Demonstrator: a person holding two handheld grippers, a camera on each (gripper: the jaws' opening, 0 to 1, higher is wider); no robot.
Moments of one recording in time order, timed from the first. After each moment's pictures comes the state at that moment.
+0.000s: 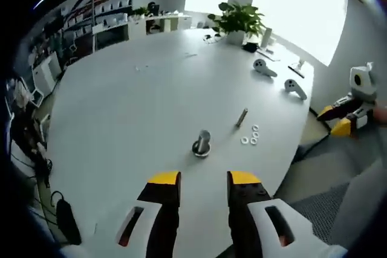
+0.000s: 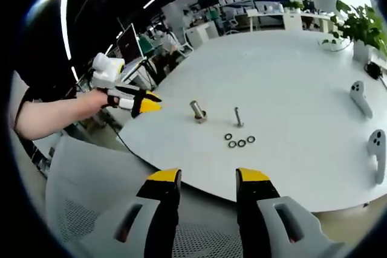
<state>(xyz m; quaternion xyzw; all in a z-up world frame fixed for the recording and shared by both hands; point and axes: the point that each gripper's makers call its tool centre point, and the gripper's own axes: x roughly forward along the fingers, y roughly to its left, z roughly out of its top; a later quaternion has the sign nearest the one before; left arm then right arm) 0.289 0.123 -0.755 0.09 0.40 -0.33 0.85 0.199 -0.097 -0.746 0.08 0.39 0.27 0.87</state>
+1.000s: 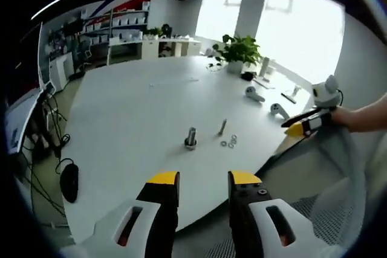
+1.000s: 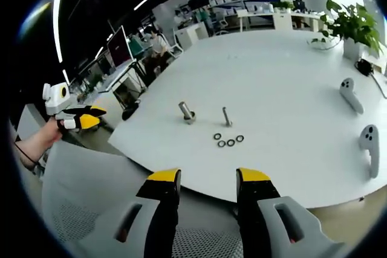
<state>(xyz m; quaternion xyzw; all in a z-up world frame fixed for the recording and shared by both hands) 0.206 0.160 -0.695 -0.01 0.32 -0.31 0.90 0.203 -0.109 -0.746 0.07 0.39 0.24 0.88</state>
